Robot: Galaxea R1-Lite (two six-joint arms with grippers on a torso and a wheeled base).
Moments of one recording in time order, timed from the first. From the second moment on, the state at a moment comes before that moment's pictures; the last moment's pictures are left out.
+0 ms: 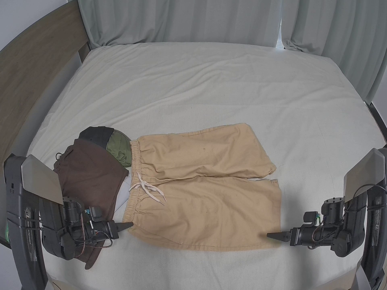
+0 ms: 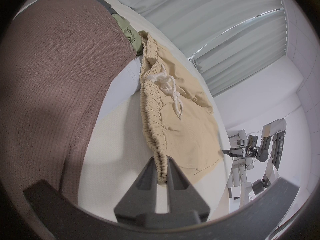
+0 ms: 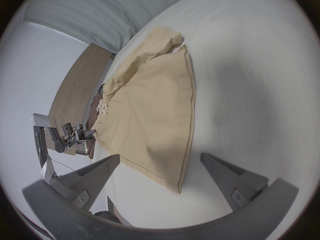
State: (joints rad) left arm -0.01 2.45 -0.28 -1.55 -0.70 -0.32; right arm 0.10 2.40 -0.12 -1.54 0.59 0.32
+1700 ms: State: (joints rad) left arm 0.02 2.42 -0.10 -1.55 -0.85 -0.12; right arm 0.14 2.41 -0.02 -1.54 0.59 0.26
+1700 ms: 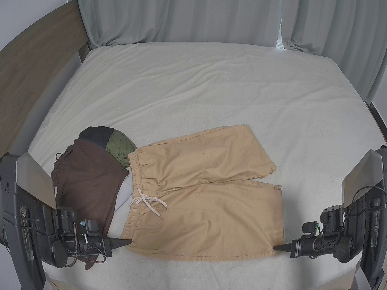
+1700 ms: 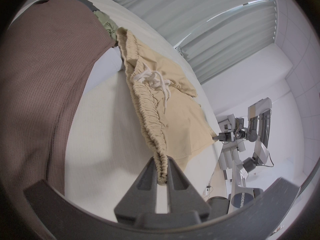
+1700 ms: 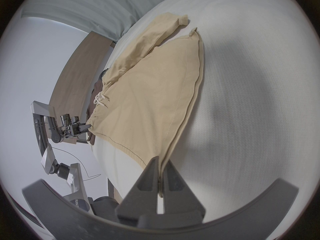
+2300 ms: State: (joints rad) left arm 0.03 2.42 -0.04 -1.55 -0.88 -0.06; right arm 0.13 2.37 -0.02 -1.54 0.60 0.25
